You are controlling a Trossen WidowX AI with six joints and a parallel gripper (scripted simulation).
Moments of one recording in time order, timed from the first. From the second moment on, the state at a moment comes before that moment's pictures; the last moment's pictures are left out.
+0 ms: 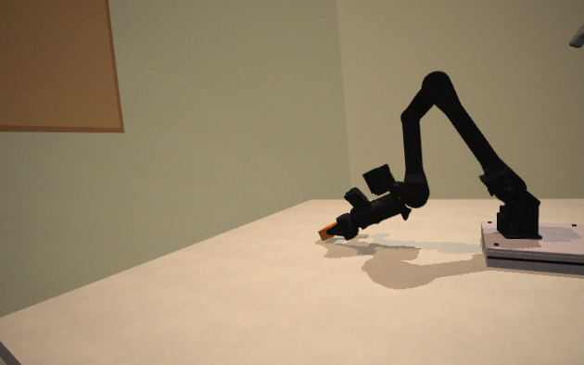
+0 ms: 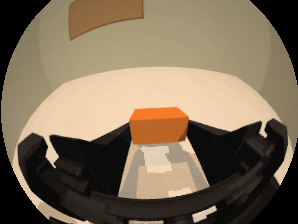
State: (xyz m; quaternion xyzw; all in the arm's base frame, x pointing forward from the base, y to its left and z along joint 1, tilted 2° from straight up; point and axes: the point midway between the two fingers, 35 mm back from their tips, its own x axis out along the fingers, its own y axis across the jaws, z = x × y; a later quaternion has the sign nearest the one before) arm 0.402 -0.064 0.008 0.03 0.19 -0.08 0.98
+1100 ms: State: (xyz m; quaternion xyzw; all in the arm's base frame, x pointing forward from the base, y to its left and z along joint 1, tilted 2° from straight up) arm 0.402 -0.064 0.009 0.03 0.19 -0.08 0.98
